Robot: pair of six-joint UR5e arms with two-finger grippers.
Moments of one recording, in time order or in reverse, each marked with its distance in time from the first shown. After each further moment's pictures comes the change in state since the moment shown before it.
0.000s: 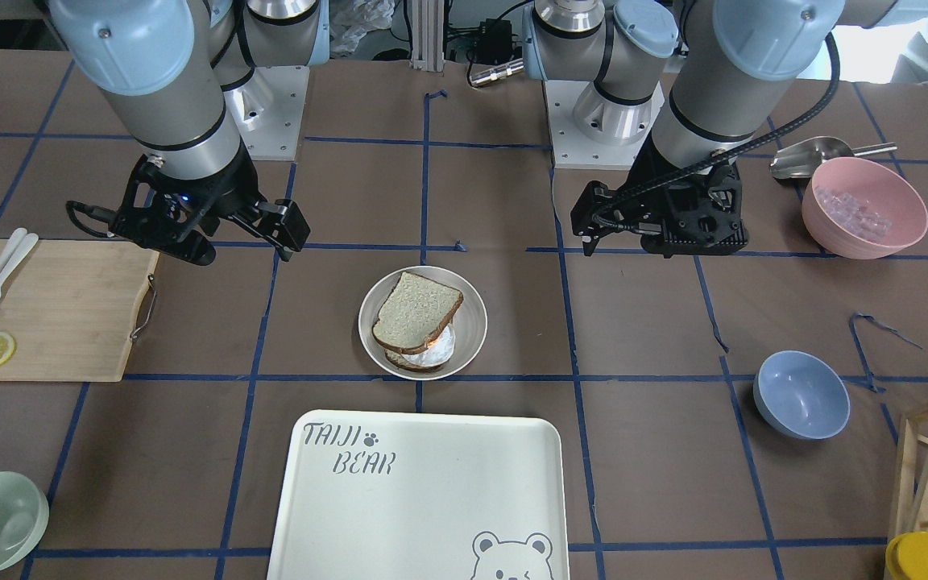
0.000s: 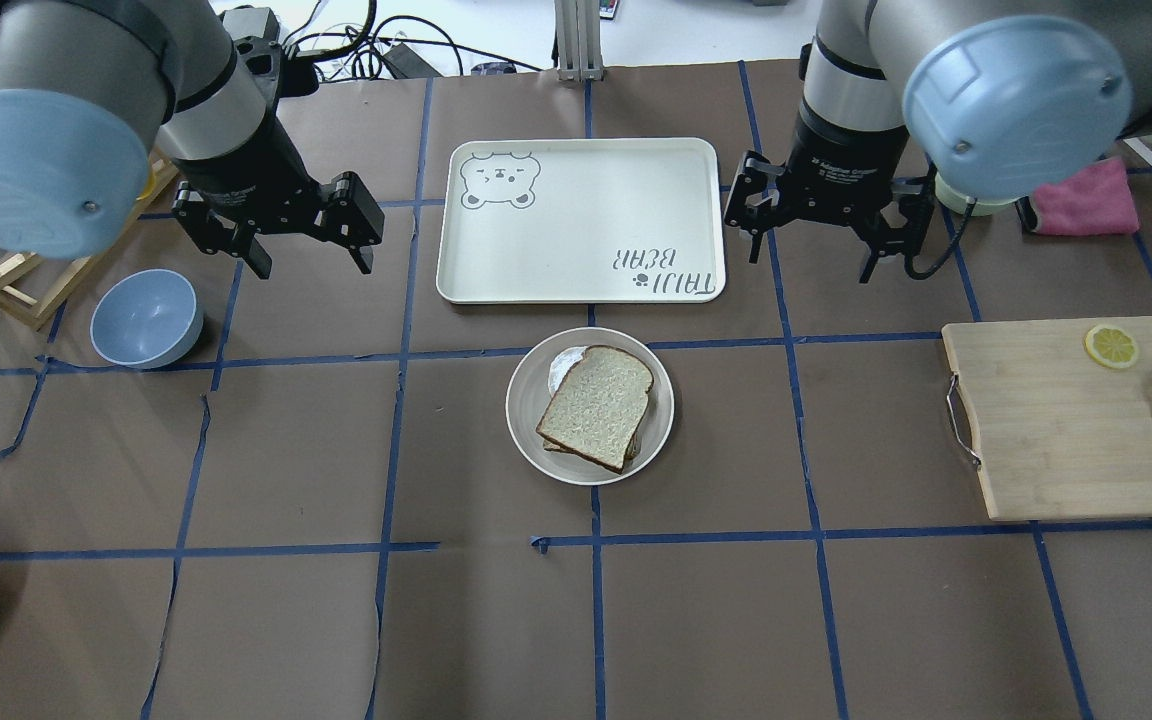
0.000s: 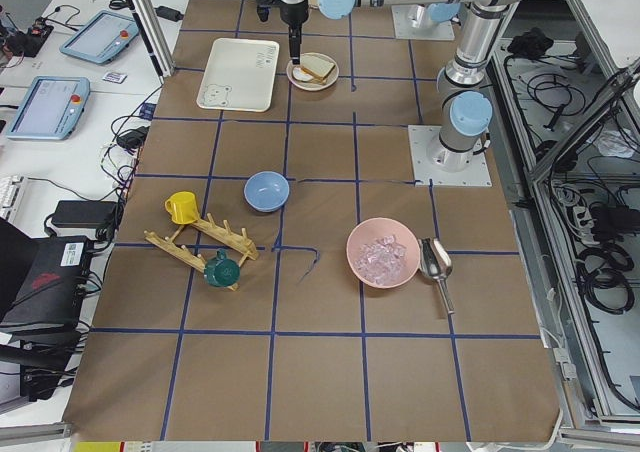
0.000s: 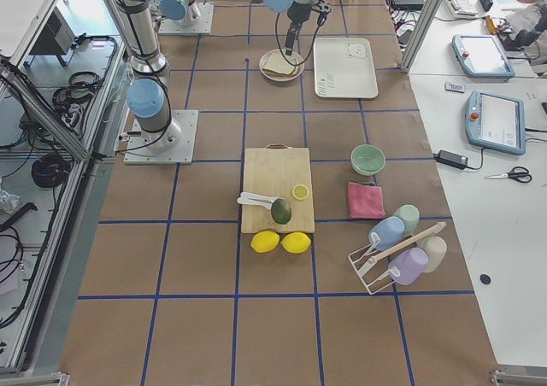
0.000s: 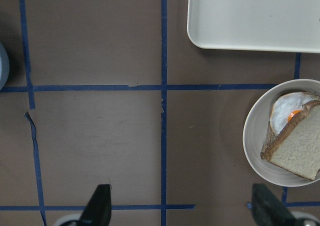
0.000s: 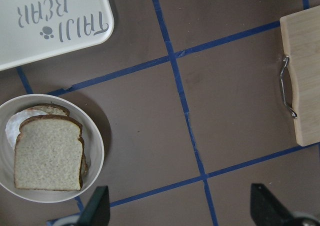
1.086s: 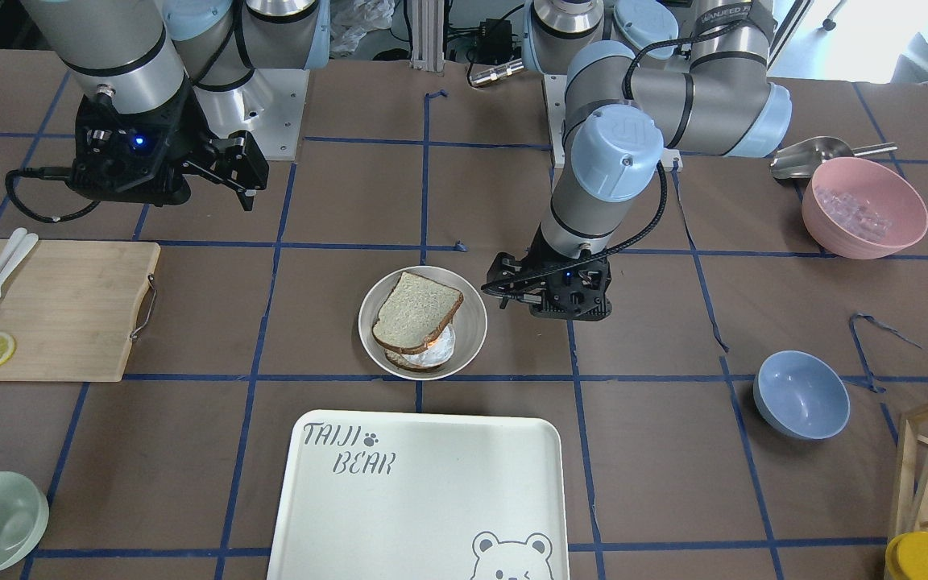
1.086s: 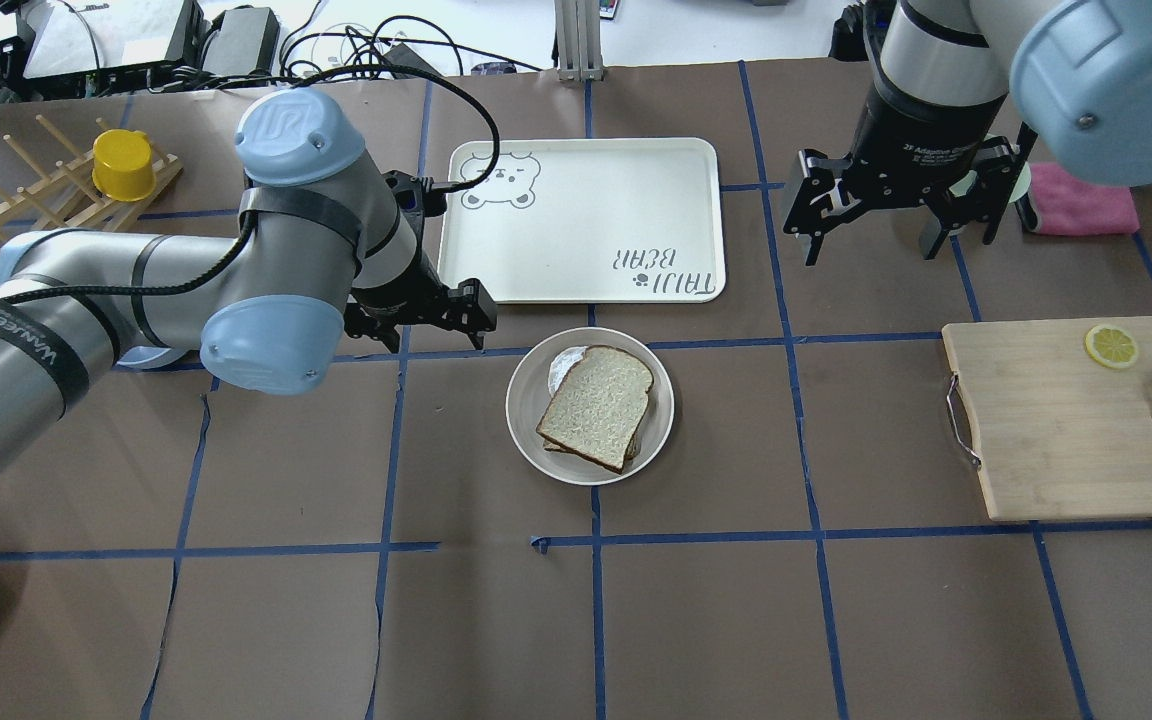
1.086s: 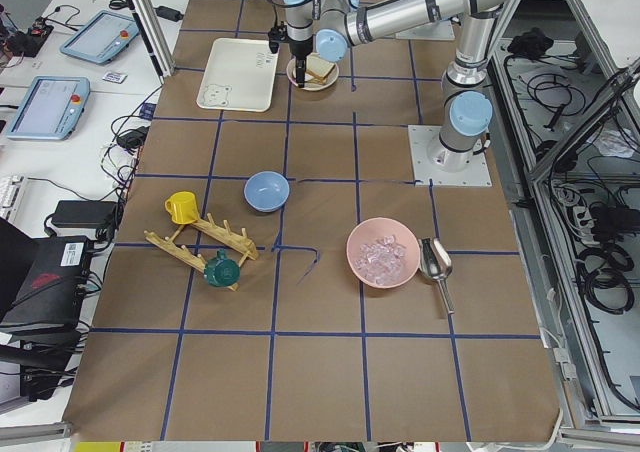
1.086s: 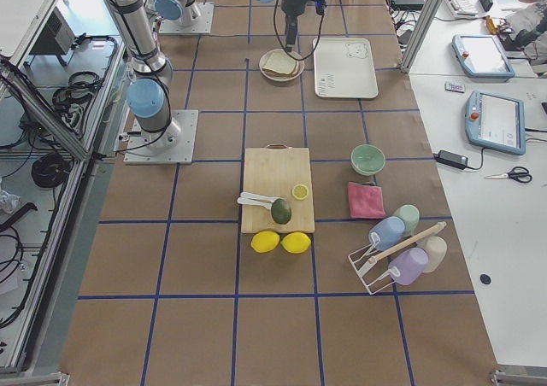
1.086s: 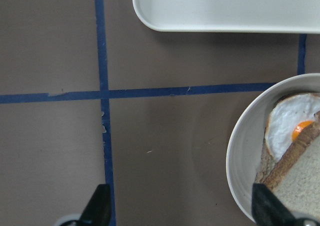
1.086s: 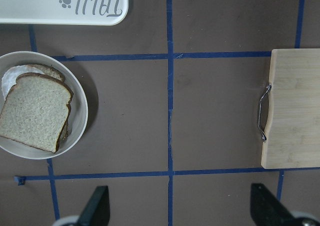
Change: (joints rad) left arm -0.121 -0.129 -0.244 0.404 -0.061 -0.102; right arm -0.031 -0.070 -0.007 0.038 -0.001 -0.285
